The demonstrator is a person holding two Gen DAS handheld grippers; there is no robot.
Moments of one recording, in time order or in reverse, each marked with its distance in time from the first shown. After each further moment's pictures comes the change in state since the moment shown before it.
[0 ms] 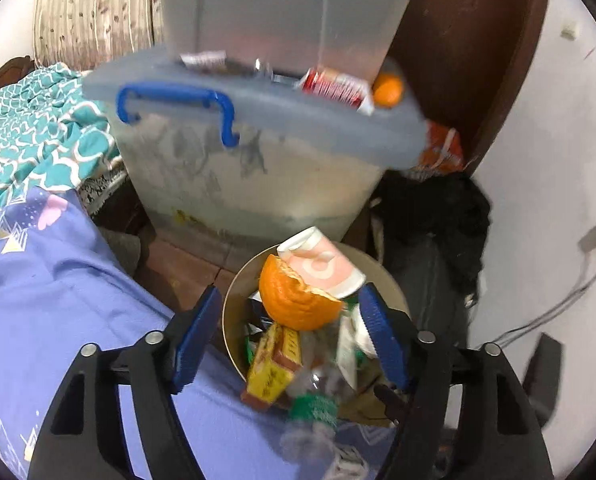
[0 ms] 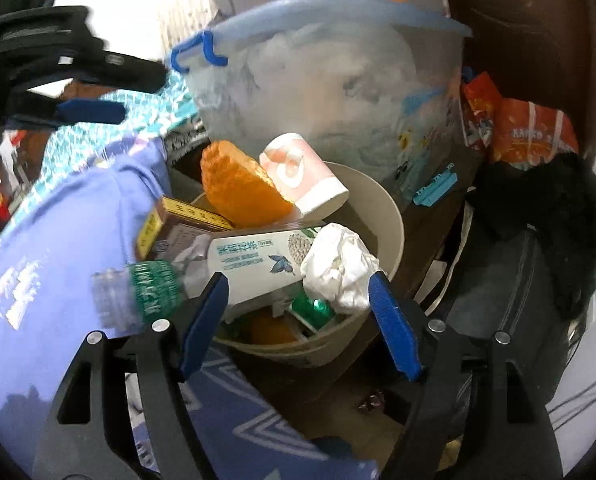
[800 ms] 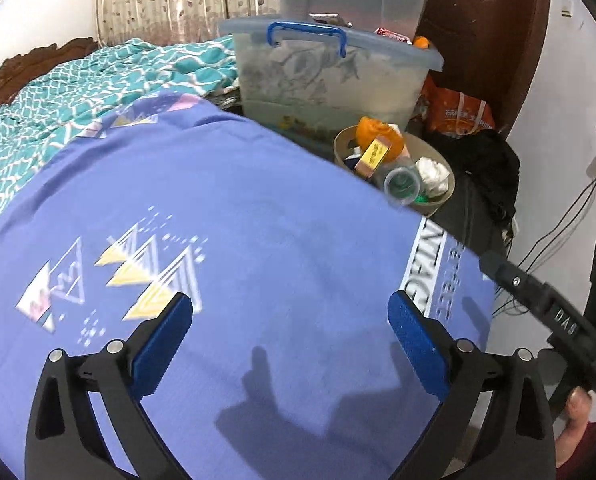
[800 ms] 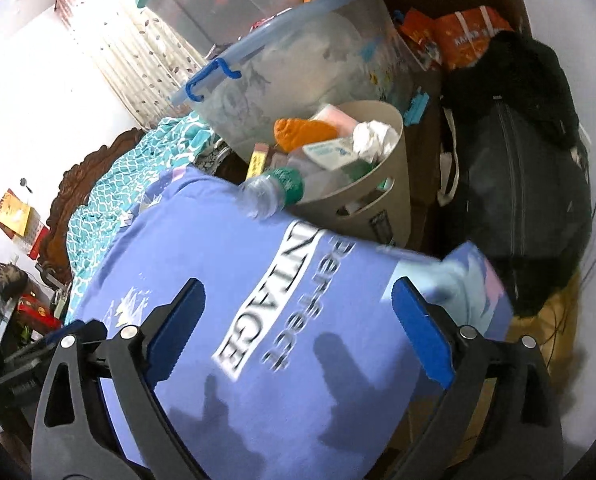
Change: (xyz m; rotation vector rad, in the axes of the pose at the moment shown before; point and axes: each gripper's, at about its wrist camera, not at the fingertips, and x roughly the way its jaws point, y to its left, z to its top) left arm -0.138 0.061 -0.208 -0.043 0.038 0.220; right arm -0.107 0.084 -0.092 0.418 -0.006 0.068
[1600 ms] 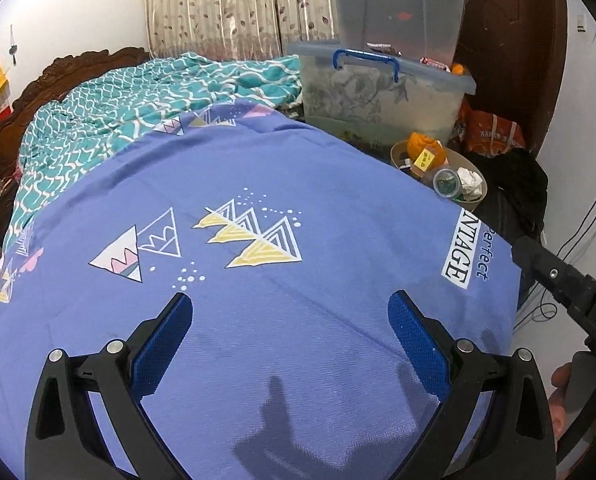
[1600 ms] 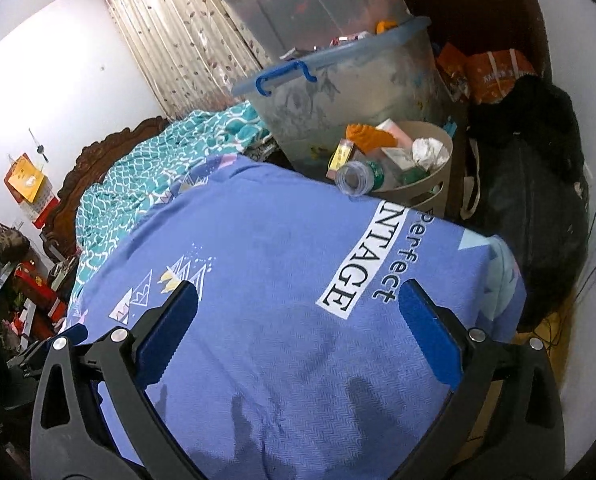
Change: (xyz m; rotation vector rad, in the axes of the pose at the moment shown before) left arm -0.067 0.042 -0.052 -0.065 -0.093 0.146; right arm -0.051 0.087 -0.046 -0.138 -0.067 0.003
